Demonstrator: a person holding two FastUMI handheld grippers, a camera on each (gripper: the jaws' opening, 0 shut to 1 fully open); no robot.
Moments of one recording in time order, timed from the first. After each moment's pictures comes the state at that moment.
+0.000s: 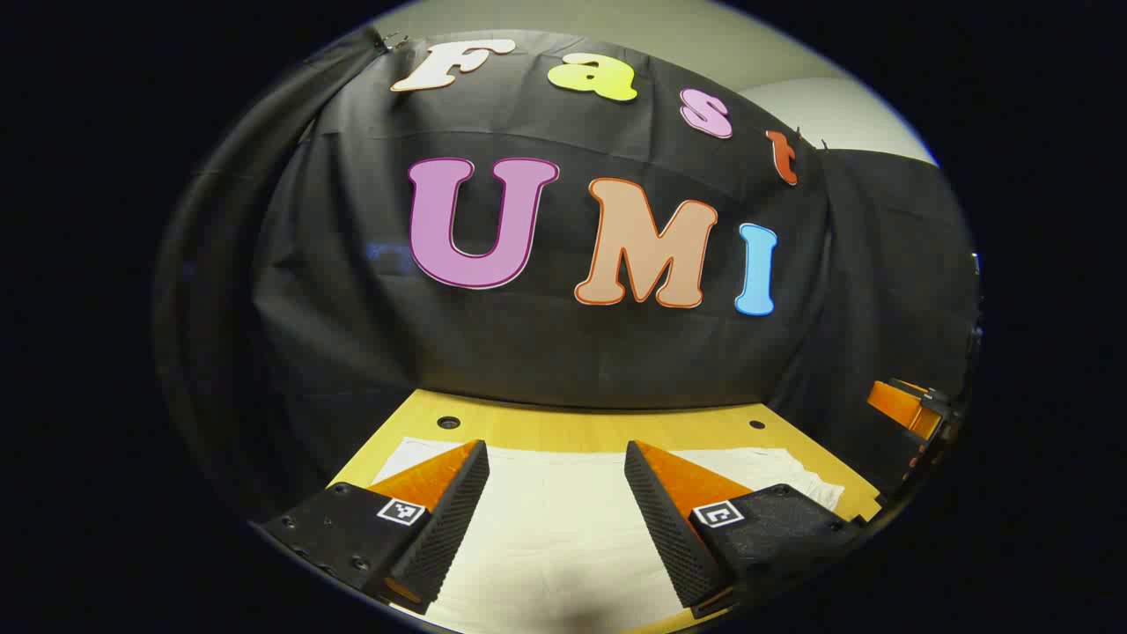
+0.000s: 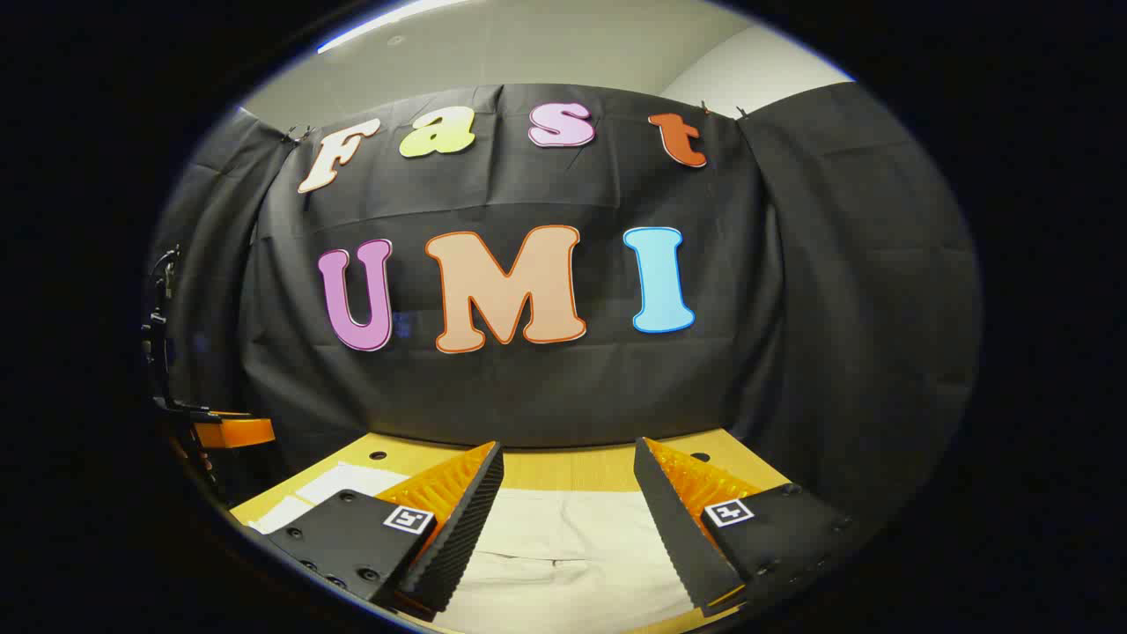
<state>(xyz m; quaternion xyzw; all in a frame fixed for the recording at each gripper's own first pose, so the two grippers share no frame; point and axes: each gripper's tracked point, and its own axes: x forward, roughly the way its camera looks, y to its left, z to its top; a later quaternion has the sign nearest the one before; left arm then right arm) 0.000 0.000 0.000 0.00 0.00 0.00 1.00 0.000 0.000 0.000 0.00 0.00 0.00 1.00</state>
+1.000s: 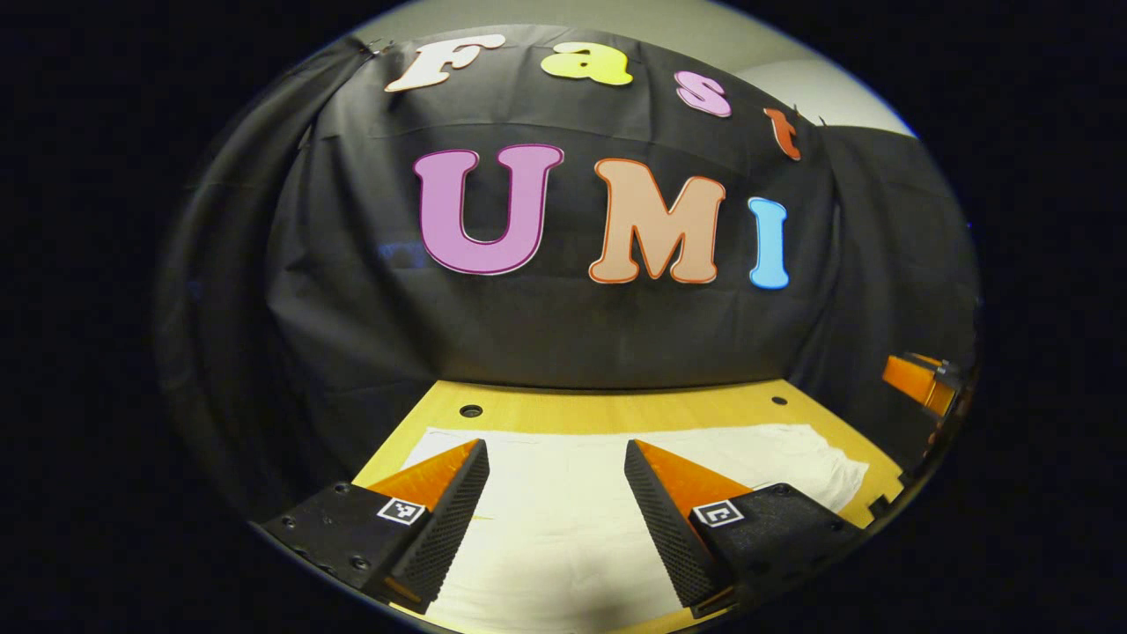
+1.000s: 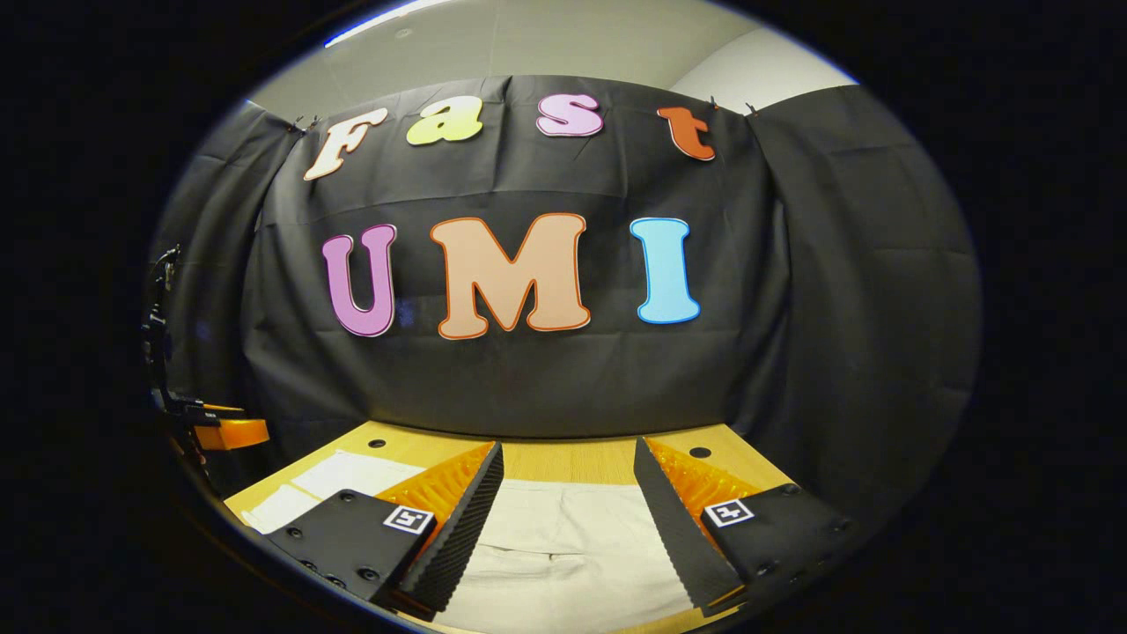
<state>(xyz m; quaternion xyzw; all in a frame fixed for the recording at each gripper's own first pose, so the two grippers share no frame) -0.008 0.014 -0.029 0.05 0.03 0.02 1.00 0.004 0.003 -0.015 -0.01 0.02 0.00 1.00</state>
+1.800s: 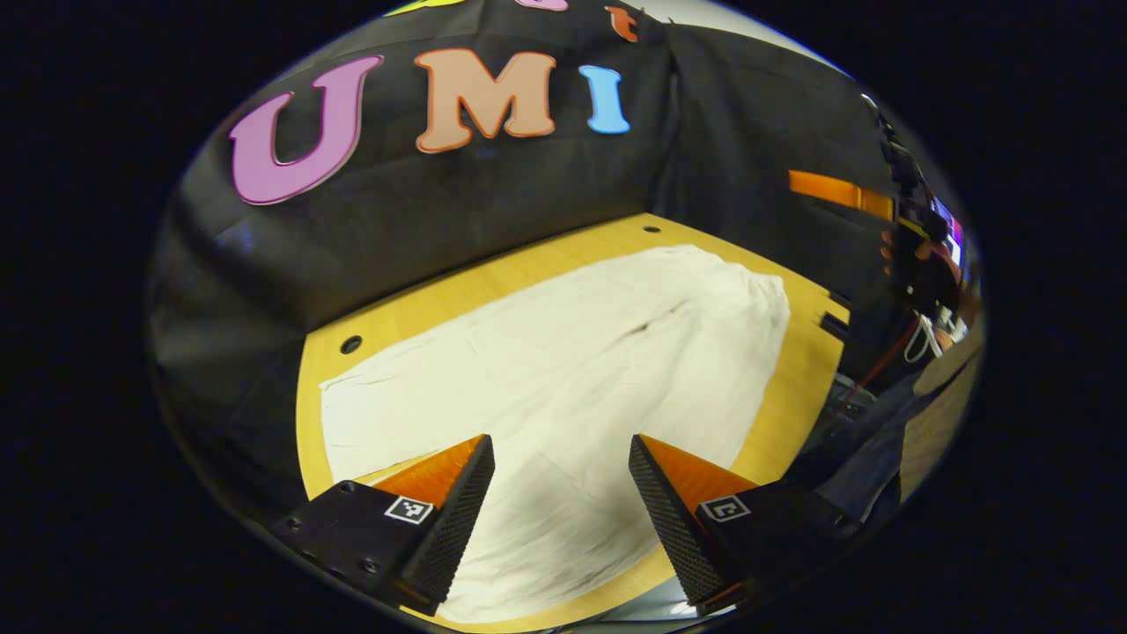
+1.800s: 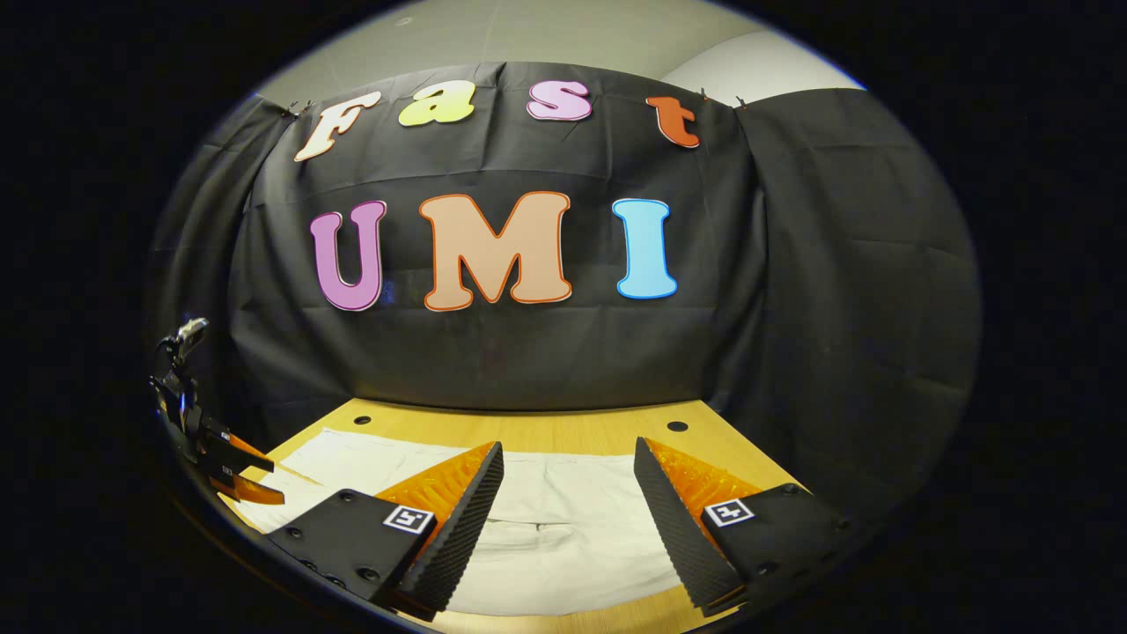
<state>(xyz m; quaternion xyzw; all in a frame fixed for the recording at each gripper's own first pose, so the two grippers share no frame) -0.047 0.007 -0.180 0.20 0.27 -0.24 0.91 -0.038 -0.010 -0.045 -0.02 0.05 -0.04 1.00</state>
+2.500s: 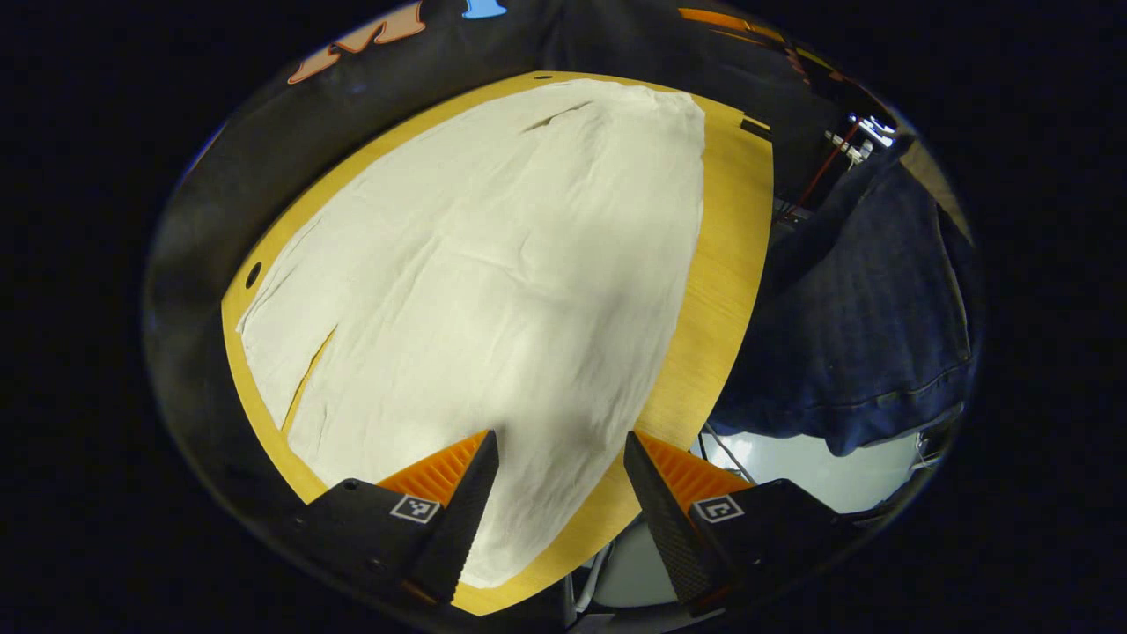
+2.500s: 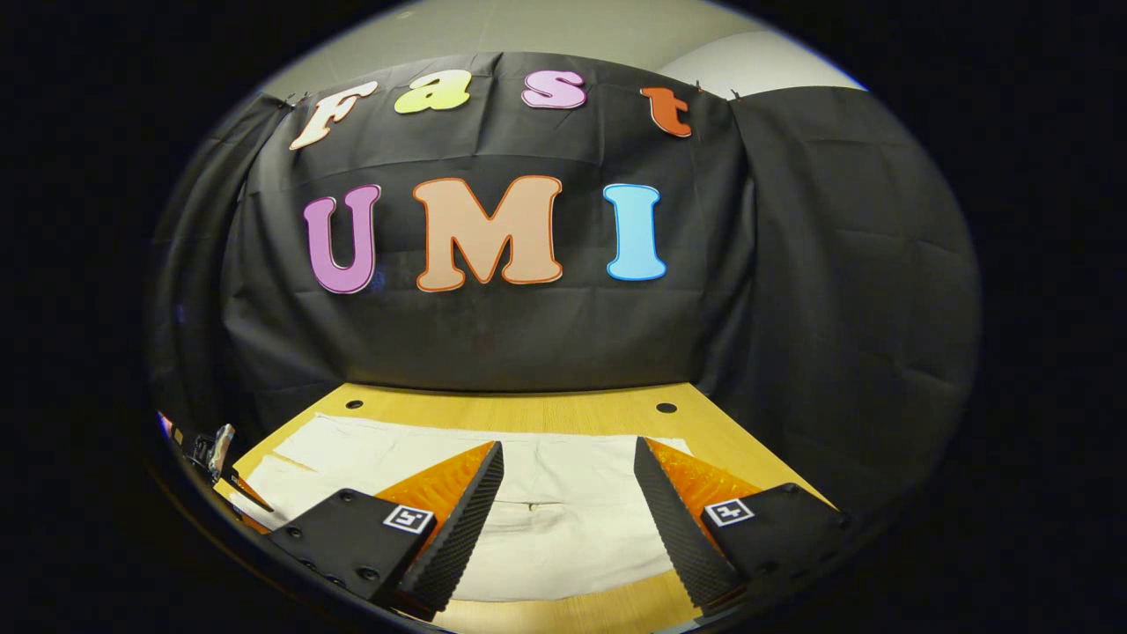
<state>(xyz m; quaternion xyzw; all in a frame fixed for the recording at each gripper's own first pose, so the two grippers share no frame) -0.119 0.101 -0.302 0.33 0.45 -0.32 0.76 -0.051 -0.014 -0.071 -0.02 0.08 -0.05 1.00</state>
